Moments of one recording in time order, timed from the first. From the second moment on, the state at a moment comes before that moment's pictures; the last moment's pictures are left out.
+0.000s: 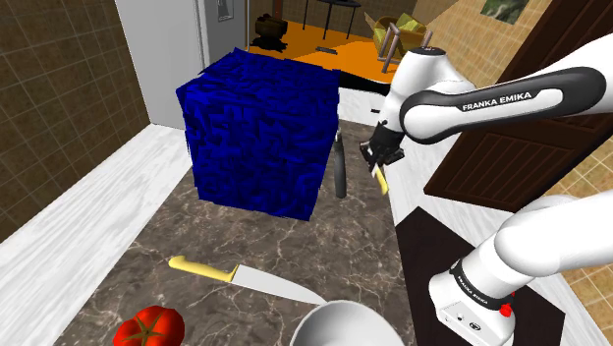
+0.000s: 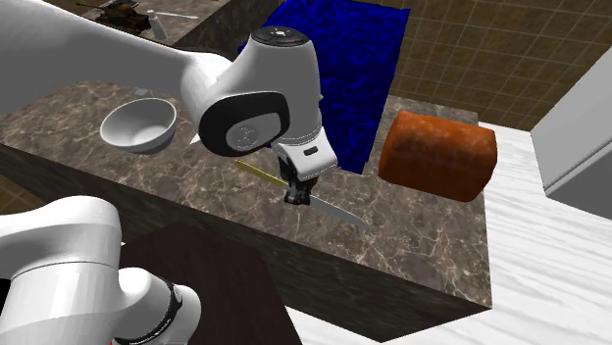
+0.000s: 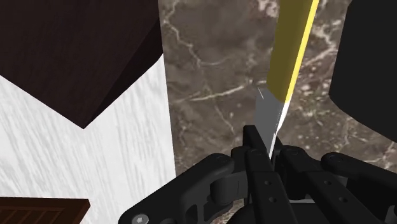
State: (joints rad) arm -0.19 -0.50 0.28 -2.70 0.05 2.26 0.88
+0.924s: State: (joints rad) arm -0.19 -0.59 0.25 -2.57 0.05 2.04 0.85
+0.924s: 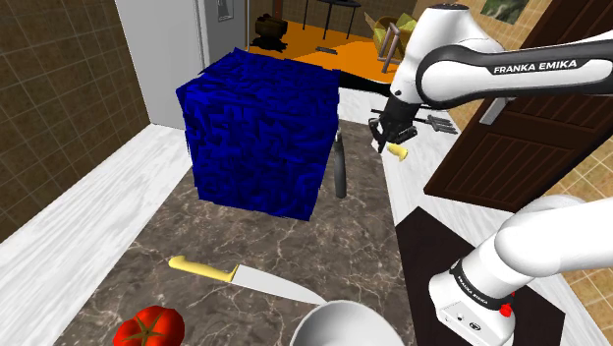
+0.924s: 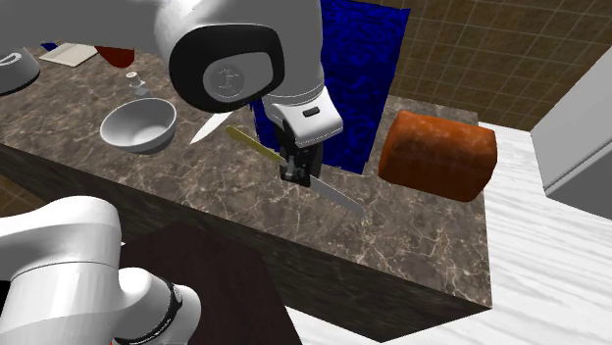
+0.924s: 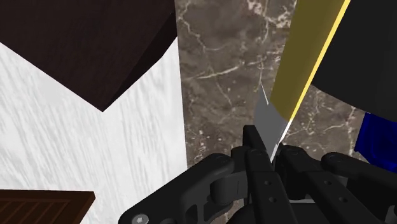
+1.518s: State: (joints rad) arm -0.15 -0.66 0.29 -2.53 0.09 1.94 0.91
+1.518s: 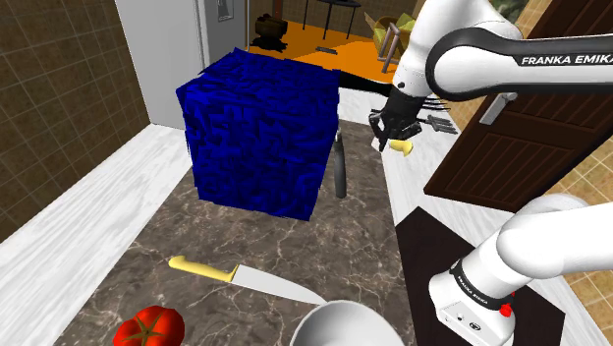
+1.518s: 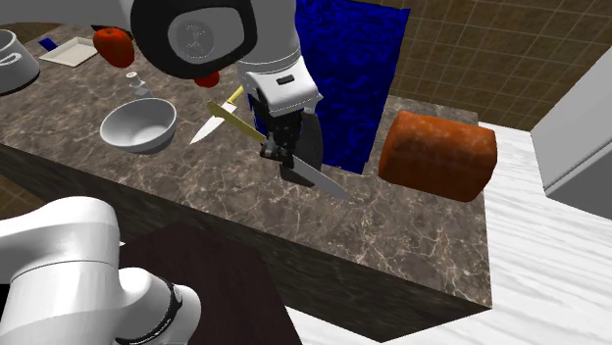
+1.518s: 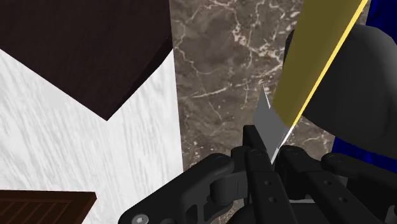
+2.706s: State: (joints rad) arm 0.06 -0.74 0.65 -2.47 0.33 1.81 1.33
